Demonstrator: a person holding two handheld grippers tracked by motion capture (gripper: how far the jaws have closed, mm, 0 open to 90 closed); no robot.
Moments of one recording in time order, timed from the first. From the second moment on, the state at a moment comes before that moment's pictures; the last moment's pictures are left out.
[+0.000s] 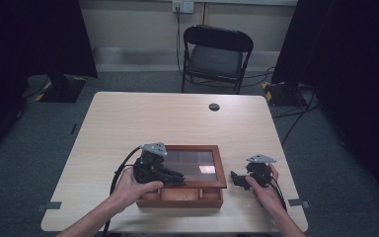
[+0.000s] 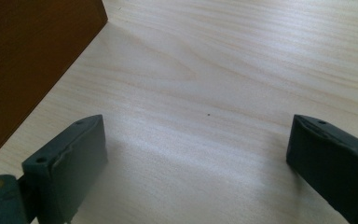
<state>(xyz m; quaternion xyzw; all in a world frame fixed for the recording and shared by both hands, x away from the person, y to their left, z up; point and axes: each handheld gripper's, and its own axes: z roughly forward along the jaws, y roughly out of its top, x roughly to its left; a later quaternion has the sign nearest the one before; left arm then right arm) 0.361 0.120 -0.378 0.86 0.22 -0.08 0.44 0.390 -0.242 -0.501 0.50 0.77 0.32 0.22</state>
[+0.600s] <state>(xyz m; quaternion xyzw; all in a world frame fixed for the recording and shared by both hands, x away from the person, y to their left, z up) 0.366 0.122 -0.363 0.86 0.22 -0.06 0.46 0.390 -0.242 -0.501 0.50 0.77 0.32 0.22</state>
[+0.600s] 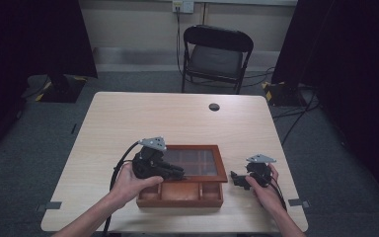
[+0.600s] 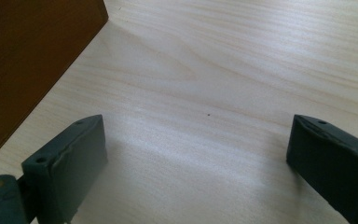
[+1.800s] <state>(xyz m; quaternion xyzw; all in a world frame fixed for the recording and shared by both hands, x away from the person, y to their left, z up) 0.382 0.125 -0.342 0.84 0.24 -0.05 0.49 0.390 -0.242 -0.501 0.50 0.77 0.32 0.22</state>
